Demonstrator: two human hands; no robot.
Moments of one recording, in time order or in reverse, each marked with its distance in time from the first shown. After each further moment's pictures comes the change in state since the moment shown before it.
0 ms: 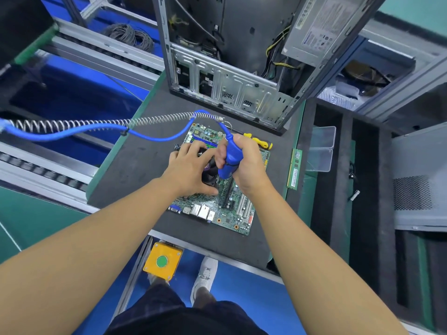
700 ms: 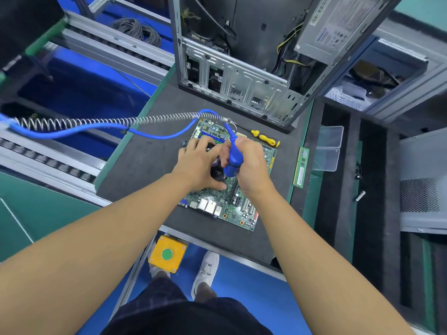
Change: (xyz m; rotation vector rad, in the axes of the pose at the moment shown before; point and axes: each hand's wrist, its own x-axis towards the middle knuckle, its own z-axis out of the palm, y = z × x) left_hand 0.001 0.005 0.003 -0.052 0.019 -0.057; right_hand -0.020 -0.012 0.021 -0.135 0.092 -0.023
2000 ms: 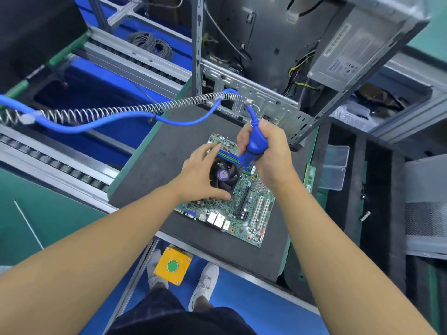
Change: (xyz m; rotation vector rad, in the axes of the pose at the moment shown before) left_hand -0.011 -0.027 -0.017 -0.355 0.016 -0.006; right_hand 0.054 -0.030 -0.011 0.046 -0.116 -0.127
